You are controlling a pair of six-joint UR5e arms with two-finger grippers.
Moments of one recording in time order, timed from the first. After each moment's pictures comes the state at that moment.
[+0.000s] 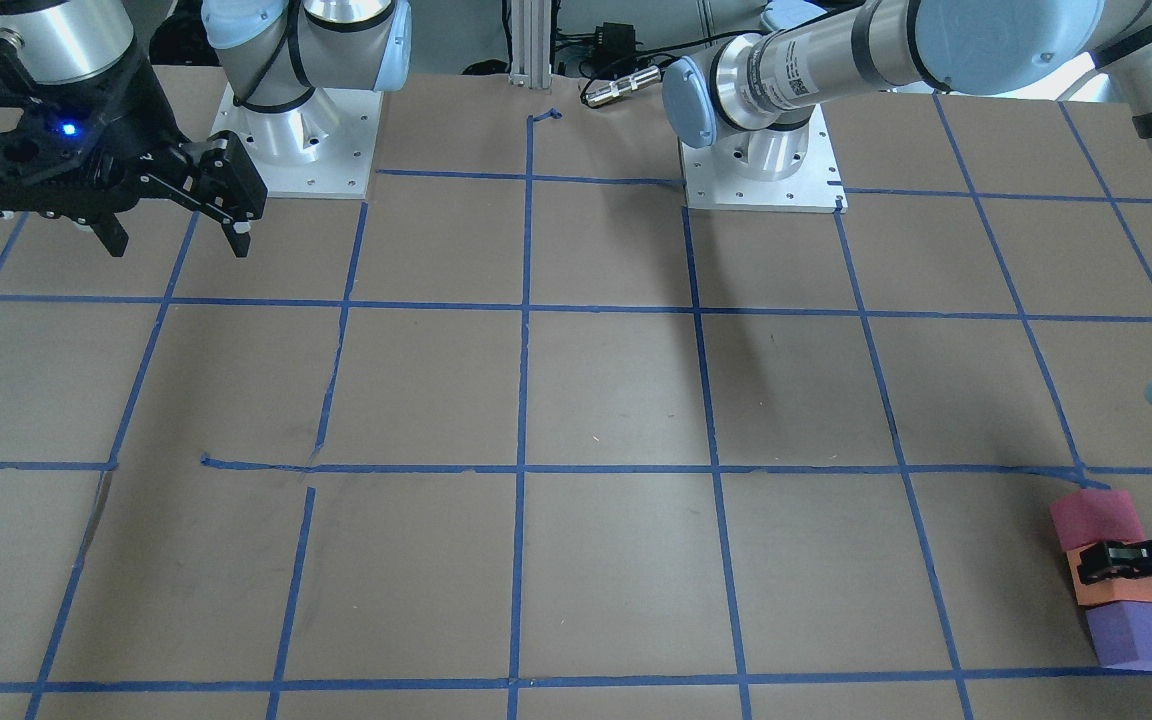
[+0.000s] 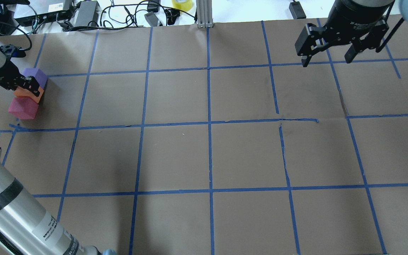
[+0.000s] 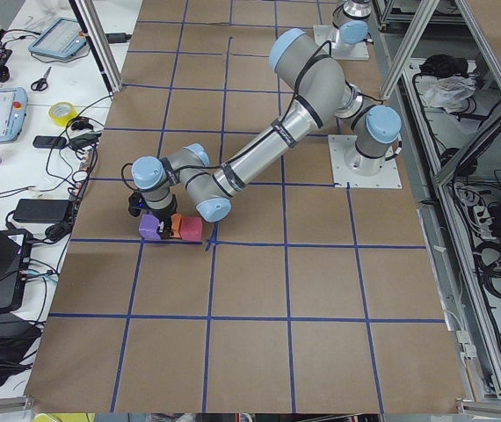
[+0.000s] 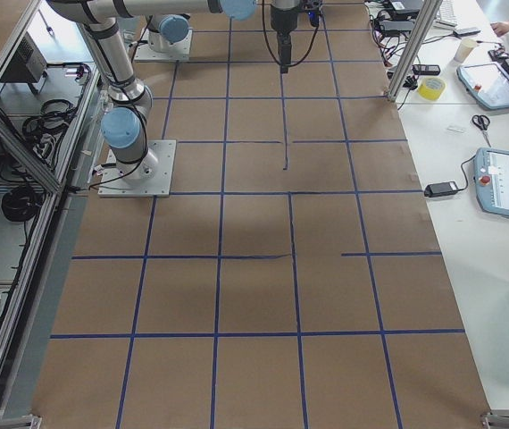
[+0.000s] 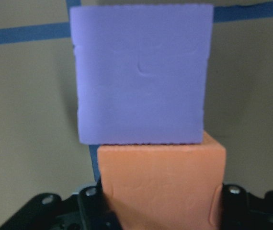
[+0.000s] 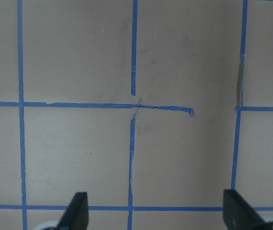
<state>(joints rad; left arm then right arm) -1.00 -2.34 -1.26 -1.11 1.61 0.65 1.54 -1.56 1.49 -1.55 -1.59 -0.06</state>
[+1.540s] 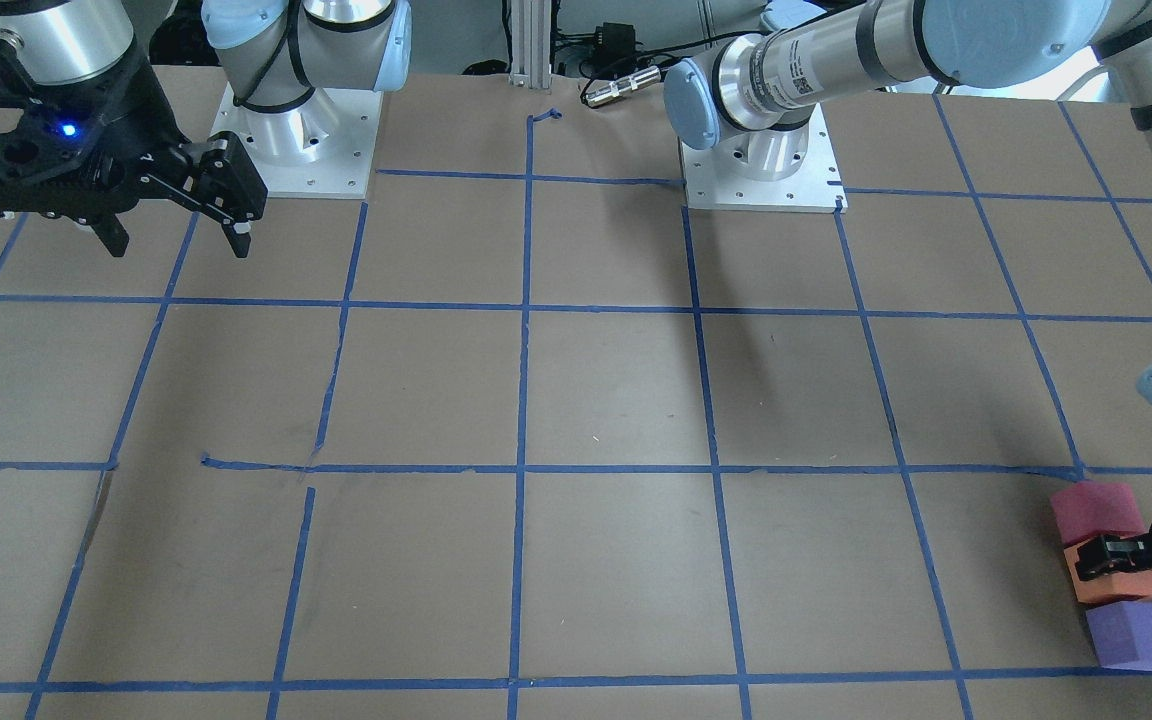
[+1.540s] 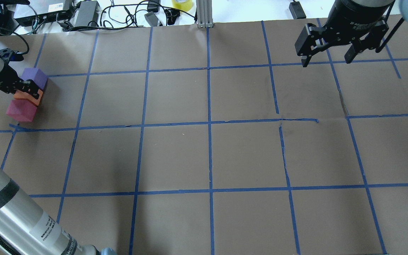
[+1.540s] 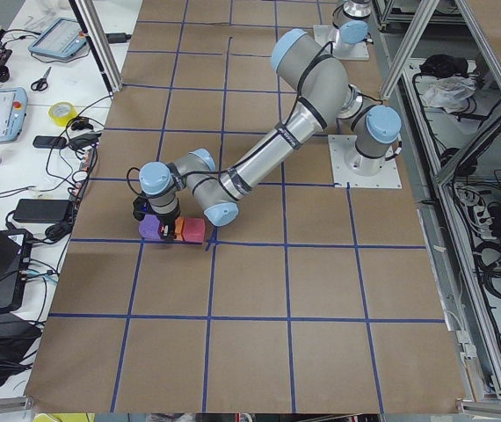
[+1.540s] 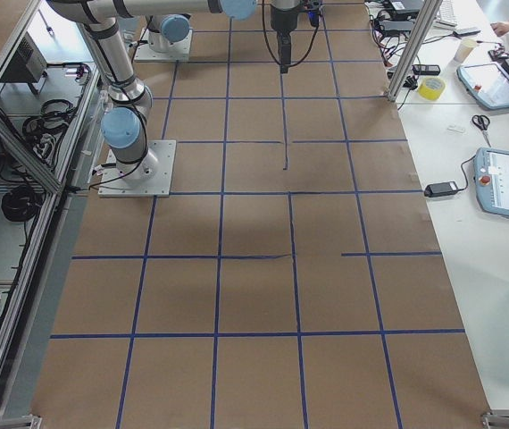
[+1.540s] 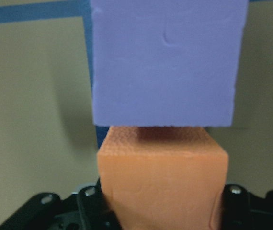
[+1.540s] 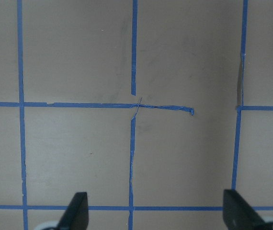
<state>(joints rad) -0.97 -2.33 -1.32 -1.03 1.56 0.66 1.54 -1.56 1.49 -1.55 -1.59 -0.06</state>
